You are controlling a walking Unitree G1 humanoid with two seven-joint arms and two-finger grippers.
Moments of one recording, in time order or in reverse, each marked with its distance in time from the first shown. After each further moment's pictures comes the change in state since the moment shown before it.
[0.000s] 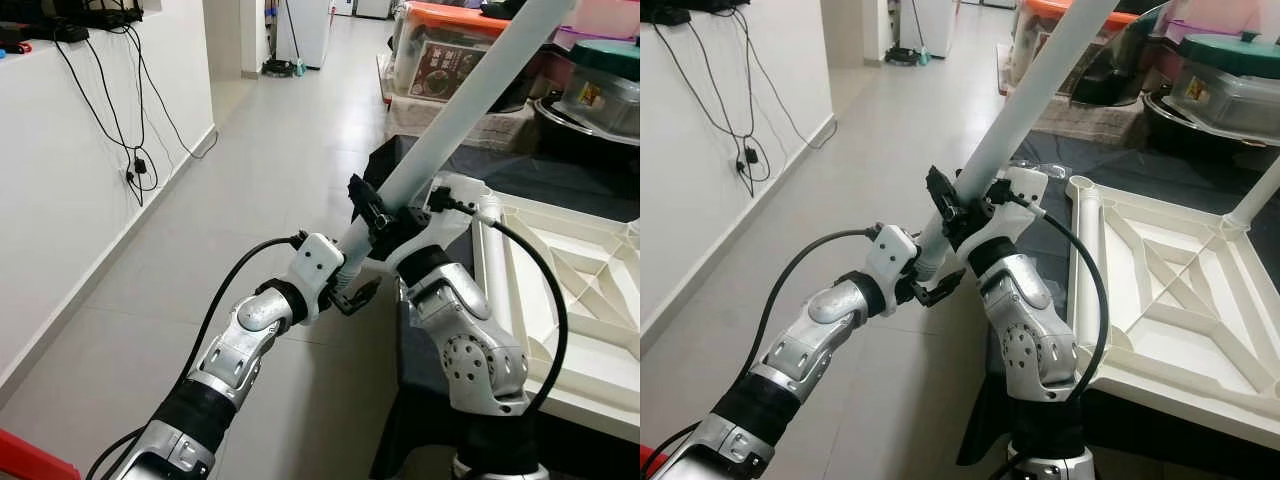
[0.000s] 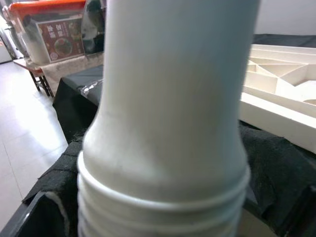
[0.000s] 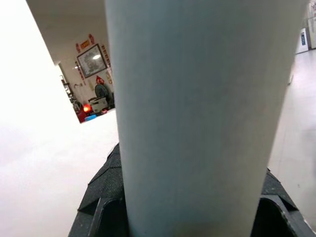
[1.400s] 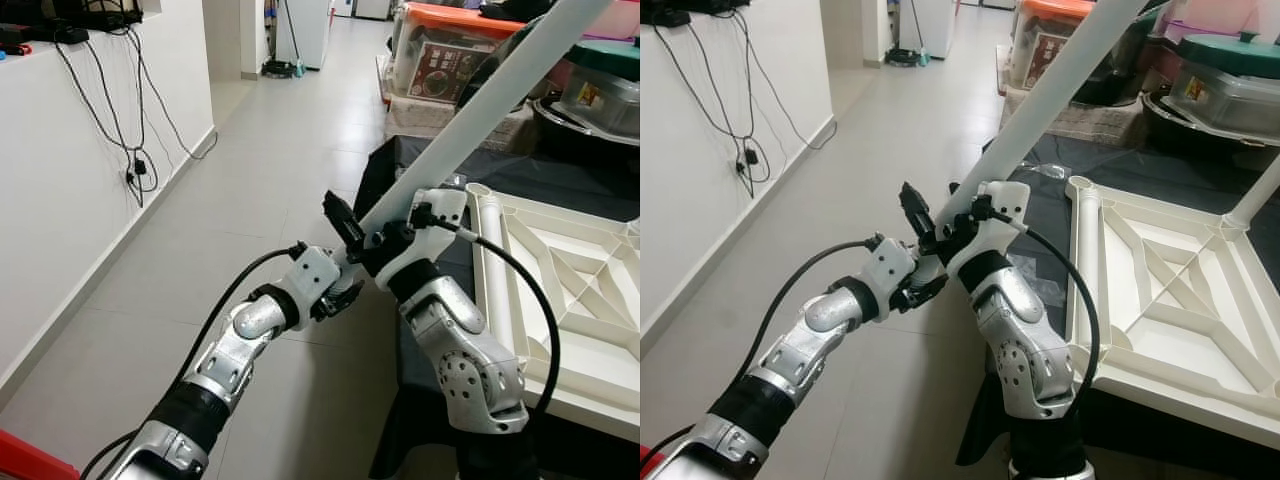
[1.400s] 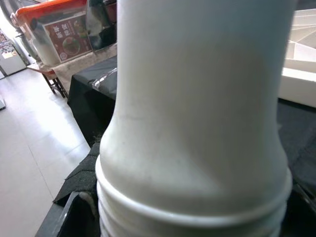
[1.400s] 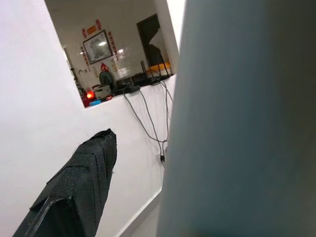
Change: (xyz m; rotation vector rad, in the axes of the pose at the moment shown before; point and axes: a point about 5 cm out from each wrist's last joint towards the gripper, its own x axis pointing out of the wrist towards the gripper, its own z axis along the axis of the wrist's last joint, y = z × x) left arm -0.009 0.003 -0.017 0.126 0.044 0.009; right arm -0.007 0.003 -0.008 -0.047 0.037 0.015
